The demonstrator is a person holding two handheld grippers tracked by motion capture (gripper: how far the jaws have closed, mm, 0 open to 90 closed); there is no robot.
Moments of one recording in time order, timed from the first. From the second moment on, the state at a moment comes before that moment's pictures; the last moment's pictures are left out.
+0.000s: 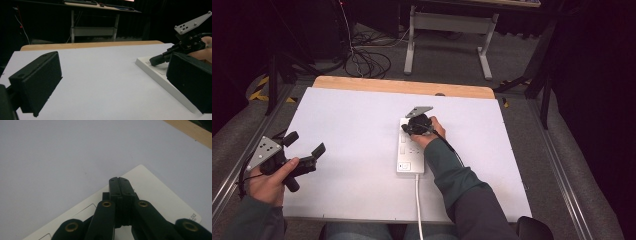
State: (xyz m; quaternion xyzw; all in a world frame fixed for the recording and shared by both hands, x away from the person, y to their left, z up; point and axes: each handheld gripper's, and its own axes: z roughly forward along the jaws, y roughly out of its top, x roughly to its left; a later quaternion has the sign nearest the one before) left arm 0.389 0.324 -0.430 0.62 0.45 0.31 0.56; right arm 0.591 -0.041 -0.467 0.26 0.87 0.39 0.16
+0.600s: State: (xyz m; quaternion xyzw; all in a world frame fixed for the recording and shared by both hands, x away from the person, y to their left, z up) left arm 0.391 0.324 -0.430 0.61 0.46 0.31 0.56; right arm 0.589 -0.048 -0.472 0.25 0.86 0.42 0.17
